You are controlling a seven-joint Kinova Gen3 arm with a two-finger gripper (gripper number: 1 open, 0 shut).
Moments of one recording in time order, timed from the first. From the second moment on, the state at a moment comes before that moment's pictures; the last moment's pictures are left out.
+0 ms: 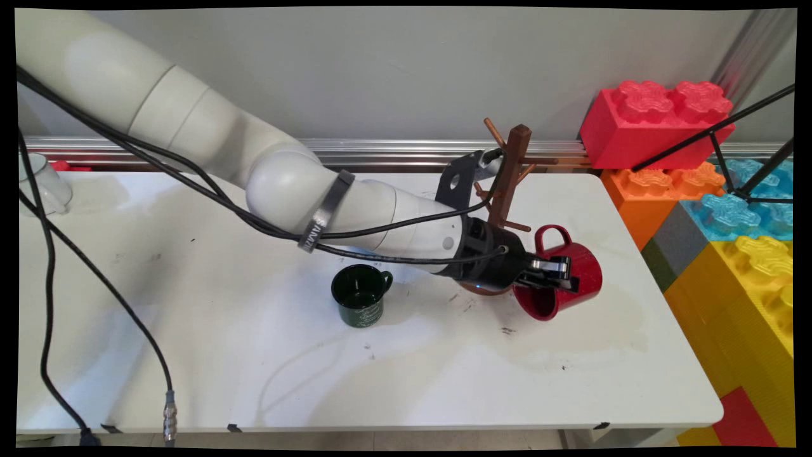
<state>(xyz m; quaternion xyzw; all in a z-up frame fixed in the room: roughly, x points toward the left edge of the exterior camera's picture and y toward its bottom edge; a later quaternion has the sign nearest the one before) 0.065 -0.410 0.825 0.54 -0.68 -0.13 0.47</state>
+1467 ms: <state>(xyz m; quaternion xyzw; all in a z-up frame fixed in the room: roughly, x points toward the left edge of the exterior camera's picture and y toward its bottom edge) 0.106 -0.398 0.923 0.49 -0.79 -0.09 0.34</state>
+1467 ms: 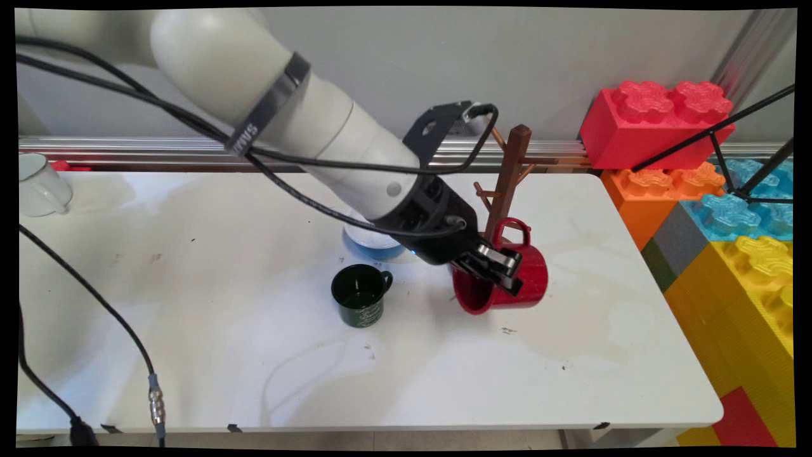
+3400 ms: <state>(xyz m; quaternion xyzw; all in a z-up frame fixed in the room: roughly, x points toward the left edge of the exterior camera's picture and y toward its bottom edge) 0.052 -0.426 0.904 0.54 -0.84 -0.04 0.05</state>
